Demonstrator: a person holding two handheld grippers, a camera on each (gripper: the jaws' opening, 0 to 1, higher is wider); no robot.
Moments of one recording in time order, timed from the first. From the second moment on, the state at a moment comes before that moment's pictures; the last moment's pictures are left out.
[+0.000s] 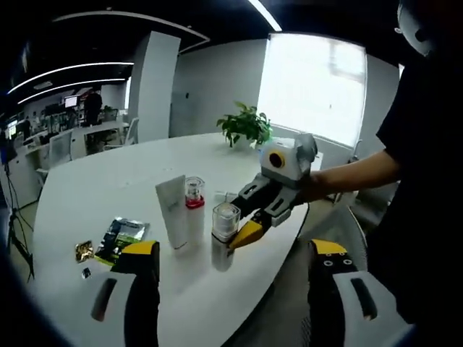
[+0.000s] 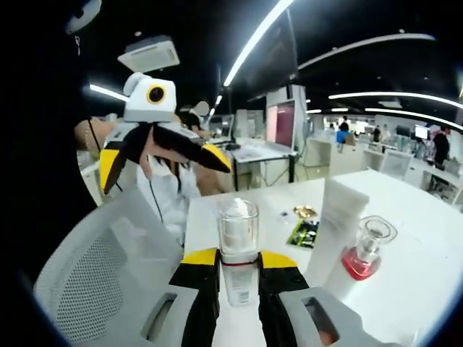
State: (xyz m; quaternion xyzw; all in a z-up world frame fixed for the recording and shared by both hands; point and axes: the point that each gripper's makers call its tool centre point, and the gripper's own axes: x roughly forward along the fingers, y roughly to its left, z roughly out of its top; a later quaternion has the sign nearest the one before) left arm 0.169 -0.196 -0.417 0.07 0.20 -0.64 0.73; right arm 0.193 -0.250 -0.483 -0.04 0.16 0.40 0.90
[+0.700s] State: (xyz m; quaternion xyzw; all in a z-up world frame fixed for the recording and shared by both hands) left arm 0.180 -0.182 -0.444 0.09 0.24 -0.62 0.75; right arm 0.220 -0.261 -0.526 -0.05 0.16 0.38 0.91
